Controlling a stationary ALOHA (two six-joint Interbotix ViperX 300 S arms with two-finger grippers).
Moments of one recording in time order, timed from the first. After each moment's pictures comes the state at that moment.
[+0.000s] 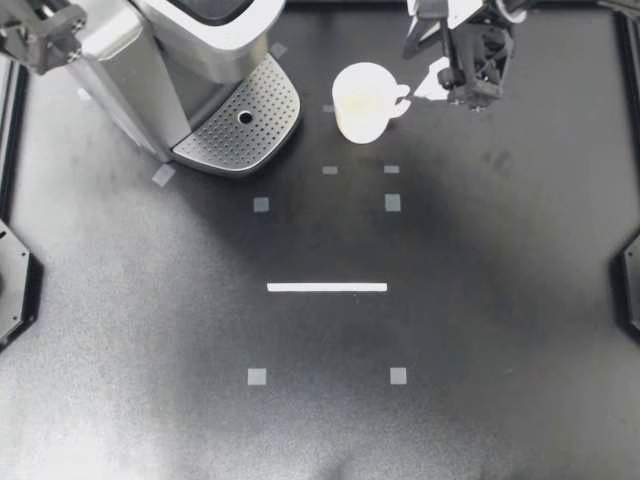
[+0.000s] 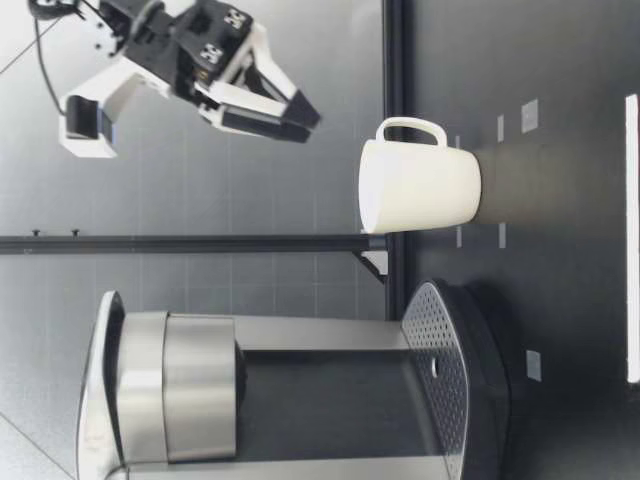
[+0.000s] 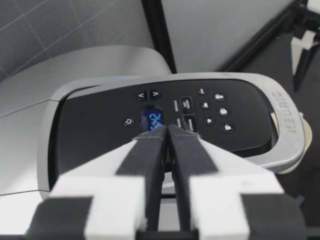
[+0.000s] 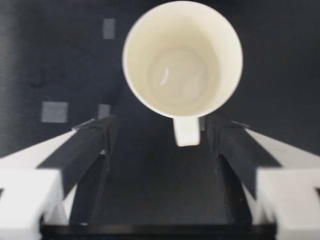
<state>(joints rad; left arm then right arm) 0.23 -0.63 0.41 0.79 0.91 -0.67 -0.73 0.03 0.39 0.57 0.78 -1.12</state>
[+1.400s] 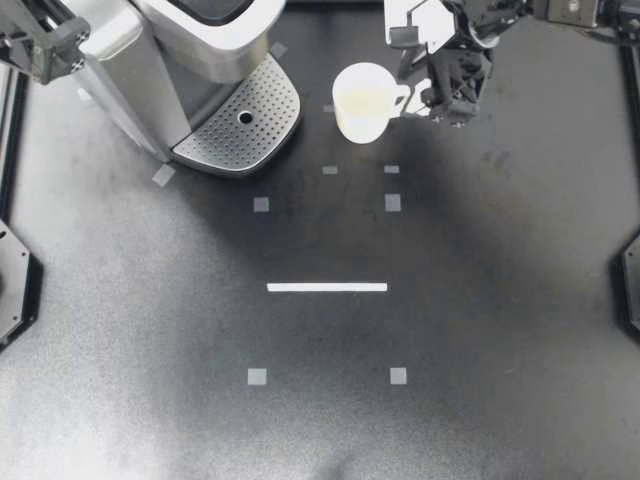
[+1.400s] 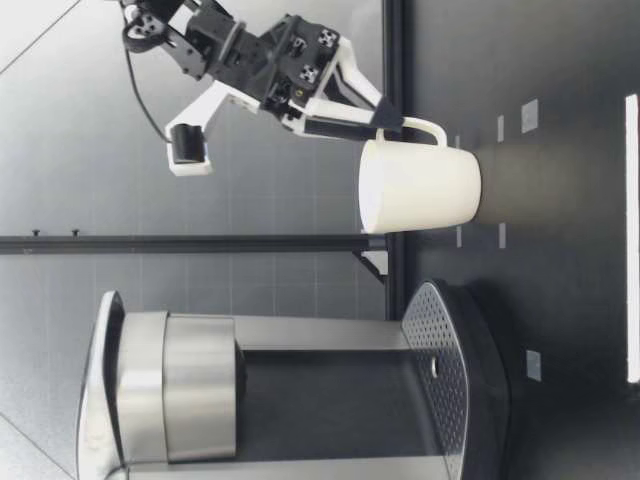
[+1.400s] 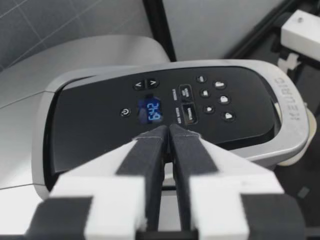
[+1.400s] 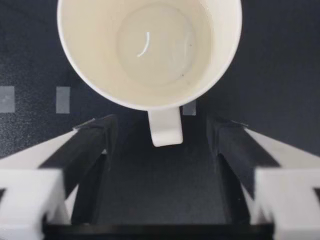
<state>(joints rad) 0.23 -0.63 0.44 0.80 0.90 -0.67 -0.73 0.19 0.41 0.54 0.68 -1.12</state>
